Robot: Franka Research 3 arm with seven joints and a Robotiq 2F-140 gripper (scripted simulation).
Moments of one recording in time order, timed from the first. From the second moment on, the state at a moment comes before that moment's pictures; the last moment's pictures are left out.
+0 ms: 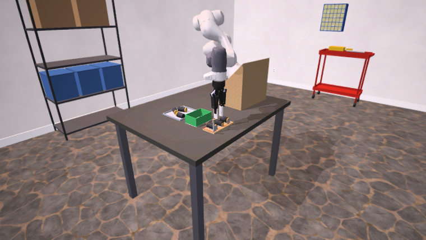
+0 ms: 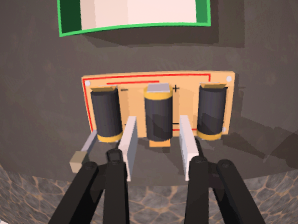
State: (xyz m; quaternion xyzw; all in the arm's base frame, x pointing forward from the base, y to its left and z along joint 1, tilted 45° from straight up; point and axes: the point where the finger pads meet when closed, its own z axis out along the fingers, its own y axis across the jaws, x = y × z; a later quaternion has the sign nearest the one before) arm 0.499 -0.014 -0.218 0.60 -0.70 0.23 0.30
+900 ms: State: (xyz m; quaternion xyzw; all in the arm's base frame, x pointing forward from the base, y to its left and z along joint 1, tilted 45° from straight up) arm 0.499 -0.014 -0.219 0.60 -0.70 0.23 0.30
